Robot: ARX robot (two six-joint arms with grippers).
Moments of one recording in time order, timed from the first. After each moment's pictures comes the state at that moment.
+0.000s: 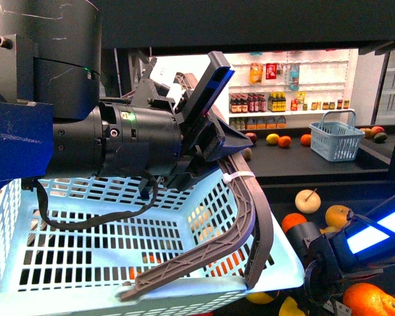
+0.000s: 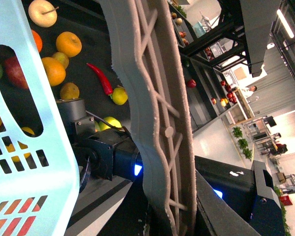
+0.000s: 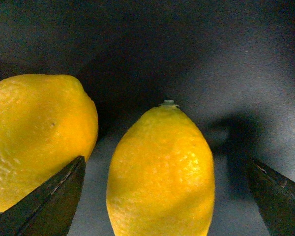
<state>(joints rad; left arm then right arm) -0.41 1.81 1.10 0.52 0.63 -0.73 0.10 2.92 2.05 -0.16 0.08 0.71</state>
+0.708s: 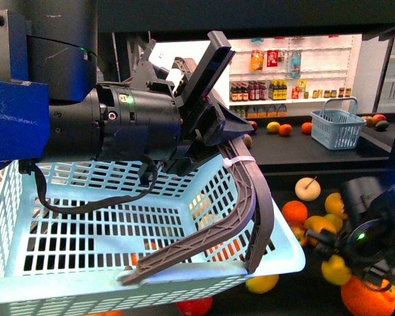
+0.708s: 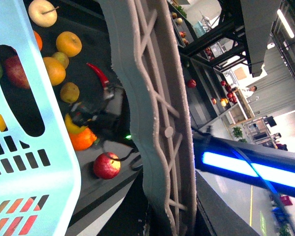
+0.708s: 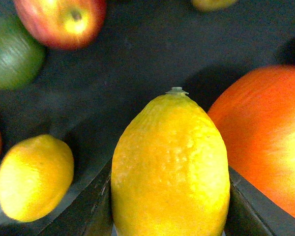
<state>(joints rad) -0.41 1.81 1.10 0.52 0.63 -0.73 -0.07 2.52 1.62 0.08 0.08 0.53</state>
